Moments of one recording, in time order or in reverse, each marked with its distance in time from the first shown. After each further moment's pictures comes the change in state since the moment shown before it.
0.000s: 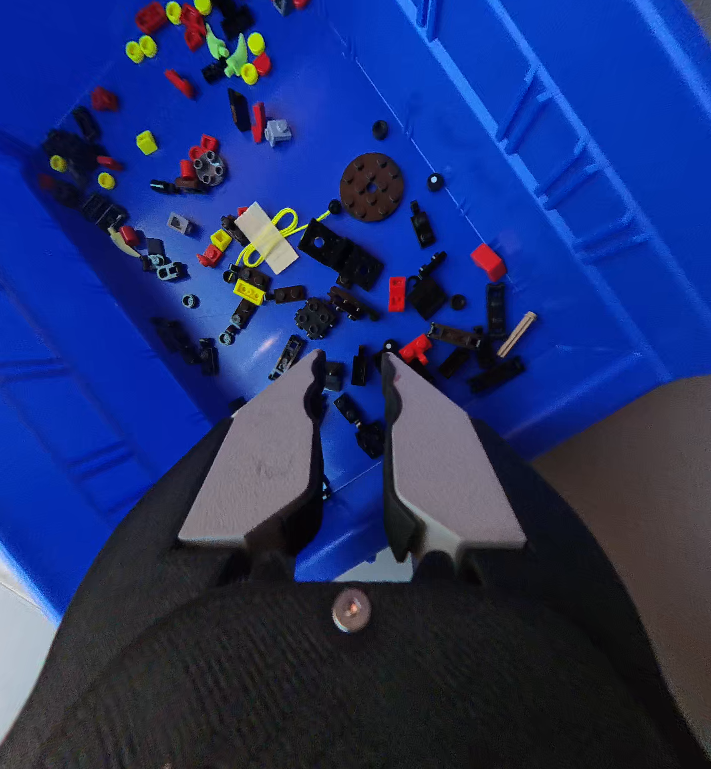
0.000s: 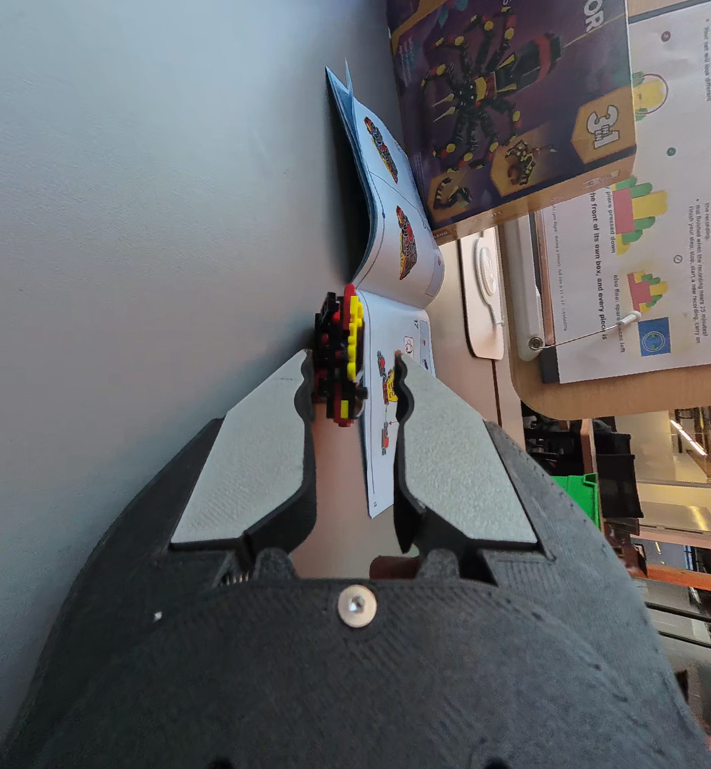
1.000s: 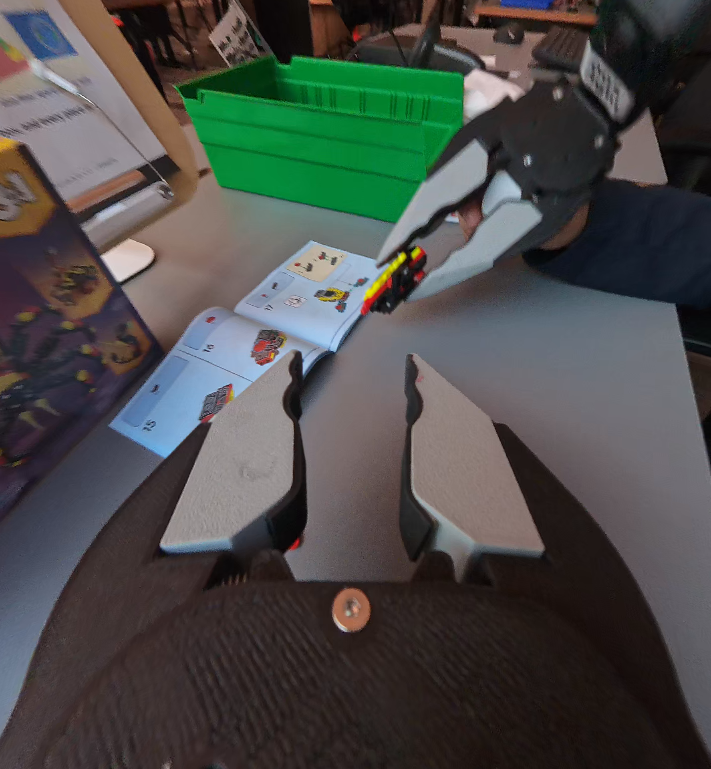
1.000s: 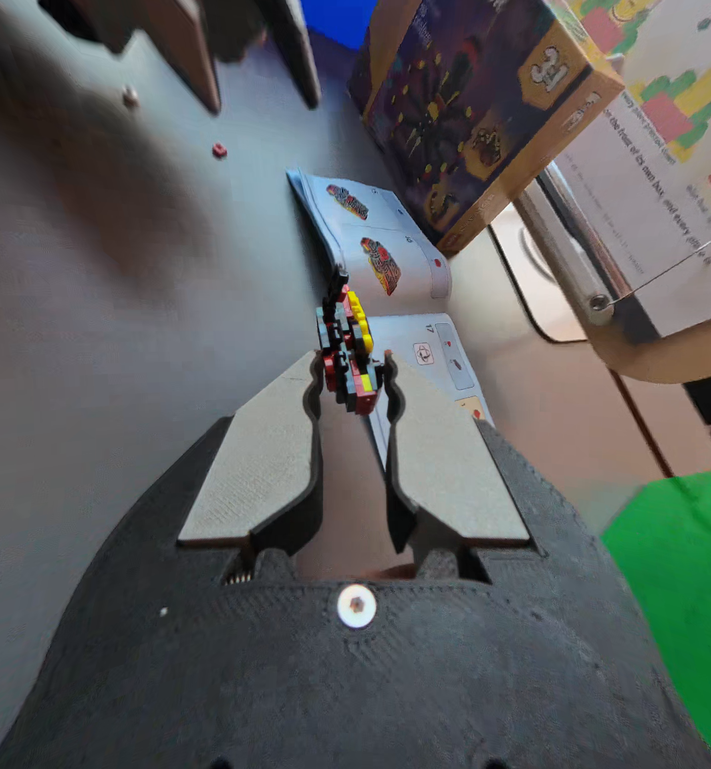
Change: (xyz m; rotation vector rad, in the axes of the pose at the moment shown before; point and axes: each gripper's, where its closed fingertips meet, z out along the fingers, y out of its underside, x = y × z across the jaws) left arm 0.305 -0.215 -0.004 0.806 0.399 0.156; right arm 0.019 -0.008 -0.018 0.160 -0.217 0.448
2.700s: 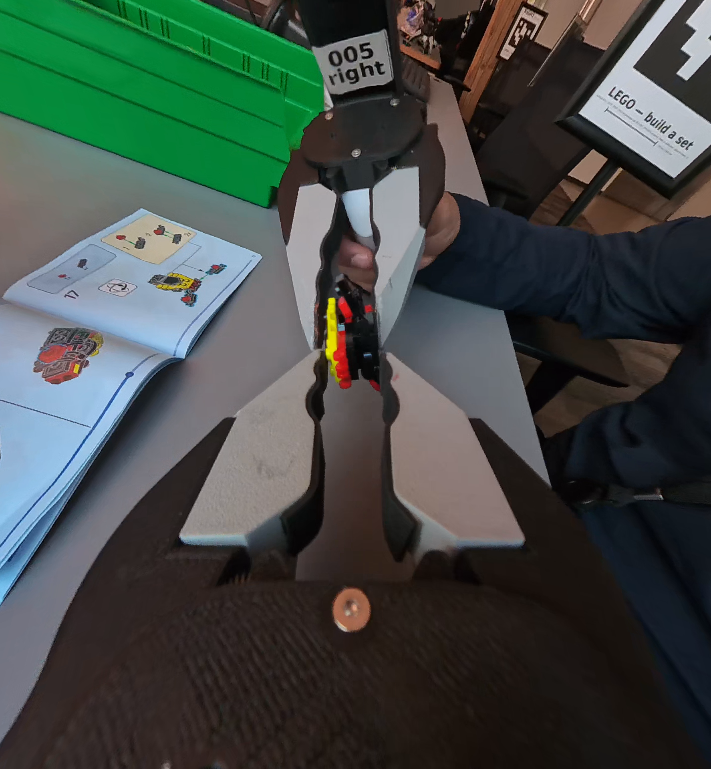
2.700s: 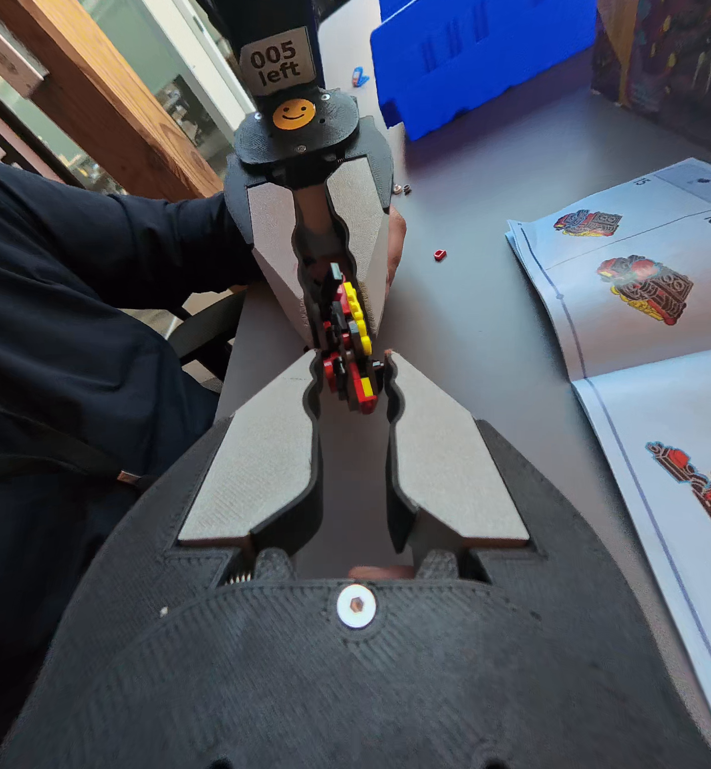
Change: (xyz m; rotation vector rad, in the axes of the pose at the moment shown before) left arm 0.064 0.008 0.022 -0.025 0.365 -0.183; right arm -0.066 -0.056 -0.005 0.168 -0.759 0.646
